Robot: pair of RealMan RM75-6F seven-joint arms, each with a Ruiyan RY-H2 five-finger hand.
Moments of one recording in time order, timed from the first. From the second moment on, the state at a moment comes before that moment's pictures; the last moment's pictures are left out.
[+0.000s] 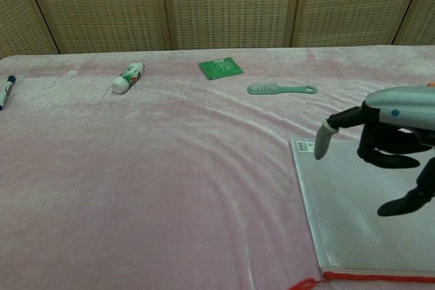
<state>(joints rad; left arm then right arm) -0.06 -1.13 -0.05 -1.85 1.49 1.53 0.18 0.53 -1.16 0.05 -1.85 -1.65 0.87 0.01</state>
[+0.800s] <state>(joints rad) -0.07 -1.13 -0.06 -1.84 1.46 1.50 0.18 0.69 -1.43 0.02 -1.82 -1.26 0.69 -0.25</state>
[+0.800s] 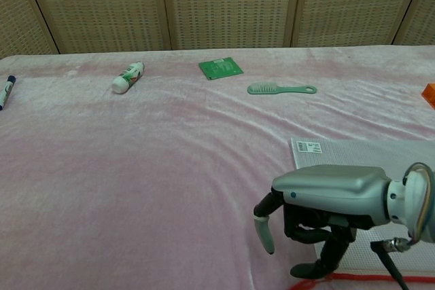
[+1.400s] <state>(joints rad) -0.08 -1.14 -0.05 -1.84 1.45 1.49 0.20 0.69 -1.52 -0.04 -1.72 -1.27 0.73 -0.27</state>
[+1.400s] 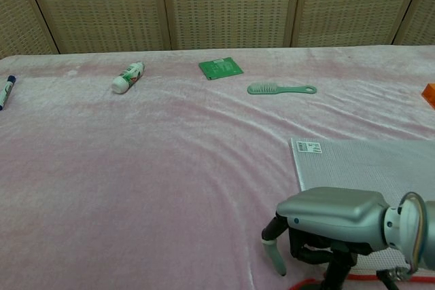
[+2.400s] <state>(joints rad) -0.08 -1.14 -0.05 -1.84 1.45 1.49 0.20 0.69 -1.54 -0.07 -1.70 -1.25 0.73 -0.26</state>
